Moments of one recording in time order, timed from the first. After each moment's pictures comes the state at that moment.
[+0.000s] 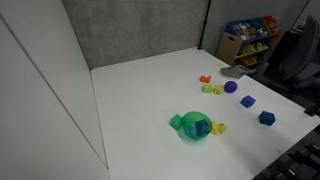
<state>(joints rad) -0.03 -1.05 -0.25 -2.77 0.09 1.92 -0.18</state>
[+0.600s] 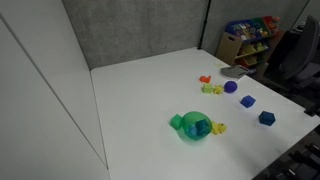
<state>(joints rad) -0.02 -1.03 -0.21 -2.77 0.09 1.94 -0.17</state>
